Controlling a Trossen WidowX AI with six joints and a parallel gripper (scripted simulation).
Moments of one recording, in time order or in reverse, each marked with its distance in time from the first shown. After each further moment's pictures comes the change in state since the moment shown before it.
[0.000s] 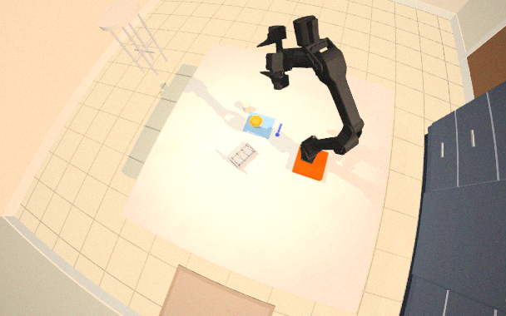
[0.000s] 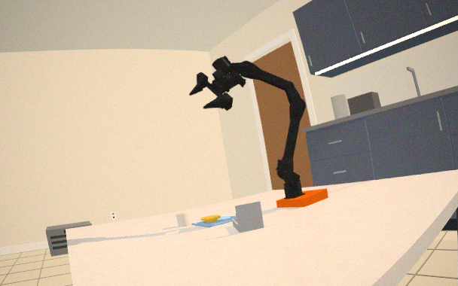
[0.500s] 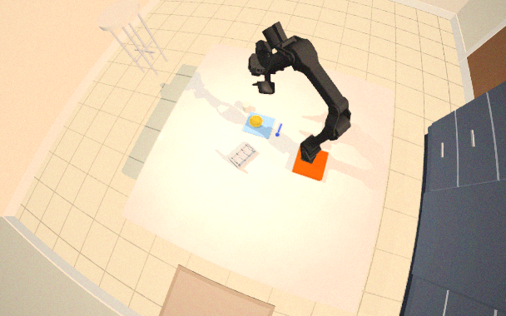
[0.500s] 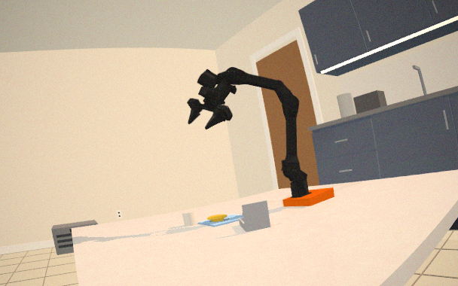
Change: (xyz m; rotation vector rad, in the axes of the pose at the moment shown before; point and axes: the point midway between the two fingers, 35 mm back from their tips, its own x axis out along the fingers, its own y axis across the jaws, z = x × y) arm 0.074 0.046 -0.033 0.362 0.190 0.287
